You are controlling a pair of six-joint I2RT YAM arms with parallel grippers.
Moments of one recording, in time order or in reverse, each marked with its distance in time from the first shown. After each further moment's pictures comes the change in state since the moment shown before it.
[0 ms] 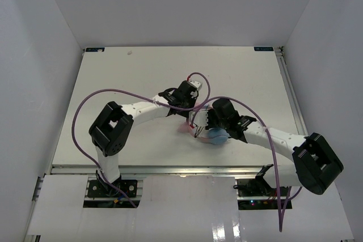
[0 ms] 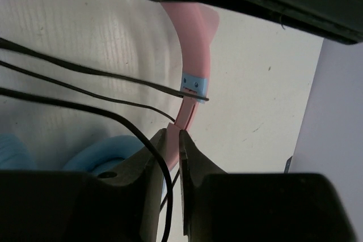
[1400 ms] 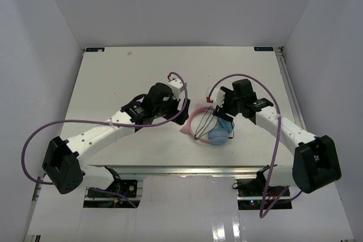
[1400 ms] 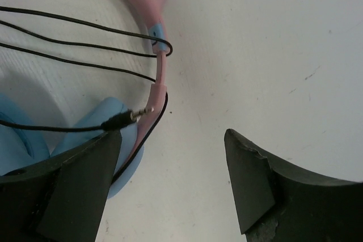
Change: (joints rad) left arm 0.002 -0.550 -0.272 -0.038 0.050 0.093; right arm -0.324 0.016 0.184 -0.299 -0.282 0.195
